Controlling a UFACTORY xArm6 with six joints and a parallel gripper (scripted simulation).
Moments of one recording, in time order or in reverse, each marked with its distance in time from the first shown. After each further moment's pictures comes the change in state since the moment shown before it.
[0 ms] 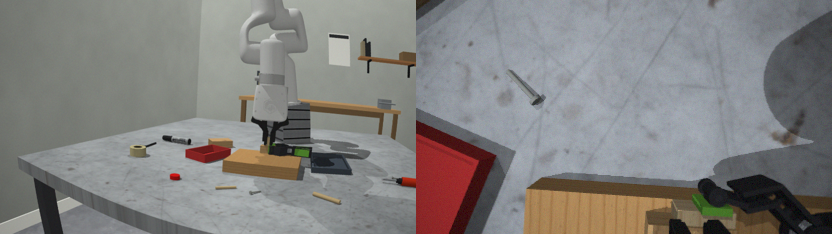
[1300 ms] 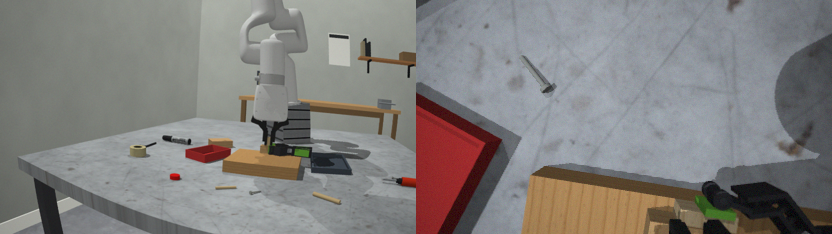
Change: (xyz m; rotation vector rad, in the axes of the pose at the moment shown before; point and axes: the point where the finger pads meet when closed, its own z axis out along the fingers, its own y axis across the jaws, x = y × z) arm 0.000 0.000 0.000 0.000 0.000 -0.091
